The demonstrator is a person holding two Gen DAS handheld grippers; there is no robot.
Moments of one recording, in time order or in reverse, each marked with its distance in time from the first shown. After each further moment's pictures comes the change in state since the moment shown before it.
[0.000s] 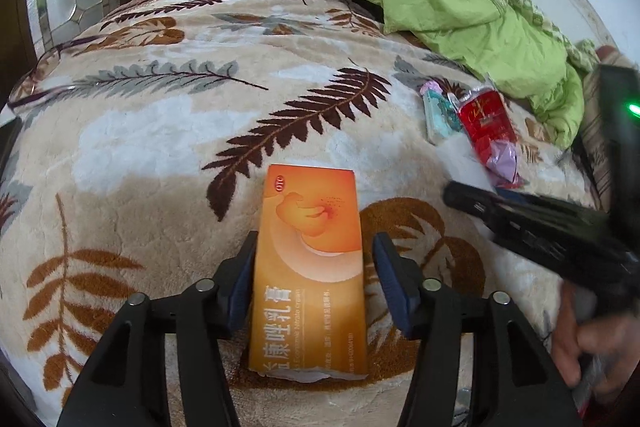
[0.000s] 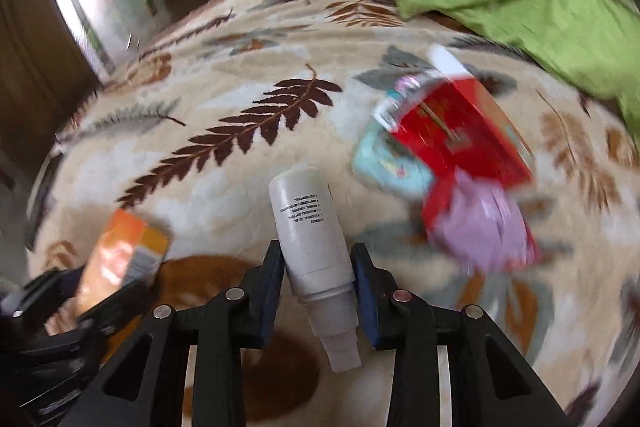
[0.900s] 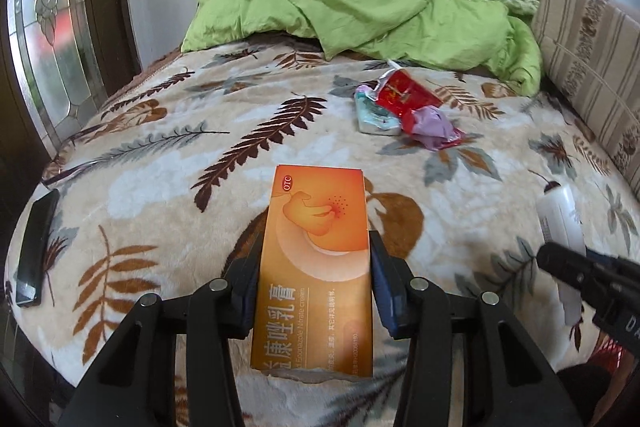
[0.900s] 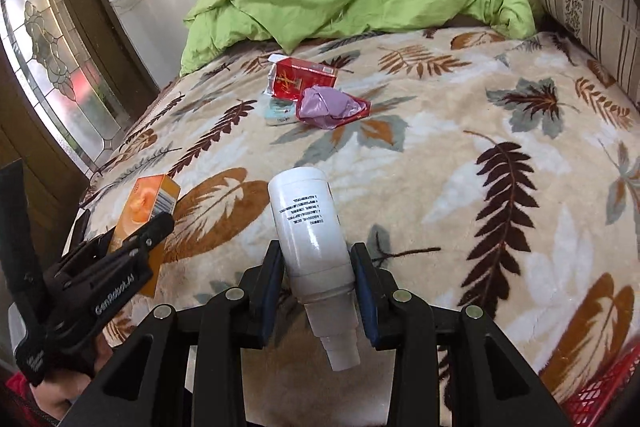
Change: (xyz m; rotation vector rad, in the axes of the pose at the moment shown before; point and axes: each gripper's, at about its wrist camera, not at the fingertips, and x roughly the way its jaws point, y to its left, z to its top) left arm -0.066 -0.056 -0.051 0.278 -0.164 0.059; right arm -0.136 -0.011 -0.148 0.361 -0.235 -0.096
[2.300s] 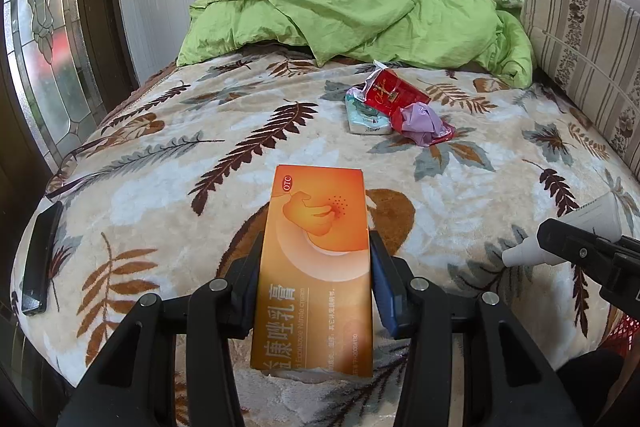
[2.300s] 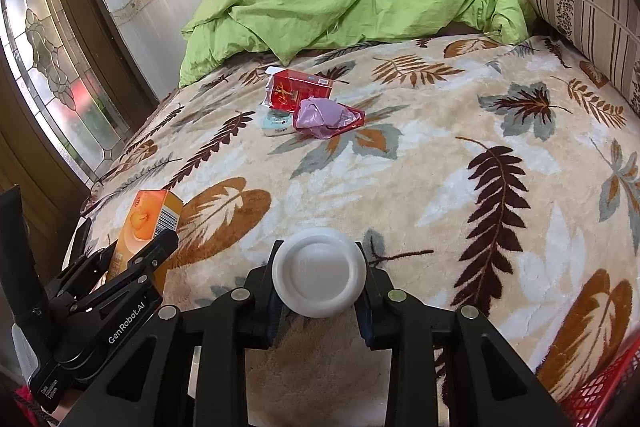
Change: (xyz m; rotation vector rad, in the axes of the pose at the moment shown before) left arm -0.008 -0.012 -0.008 0.043 -0.030 0.019; right arm -0.007 -0.005 -0.002 0.020 -0.031 0.002
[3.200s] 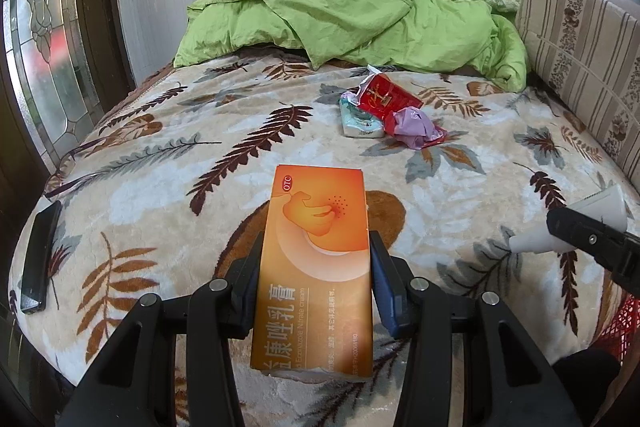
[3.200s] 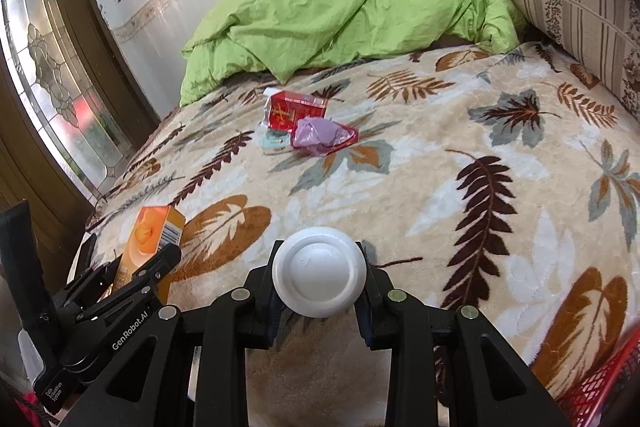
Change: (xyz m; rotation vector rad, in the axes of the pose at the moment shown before) left arm -0.007 -0.006 0.004 -0.002 0.000 -0.020; right arm -0.019 -0.003 0.001 0.026 -0.068 -0.004
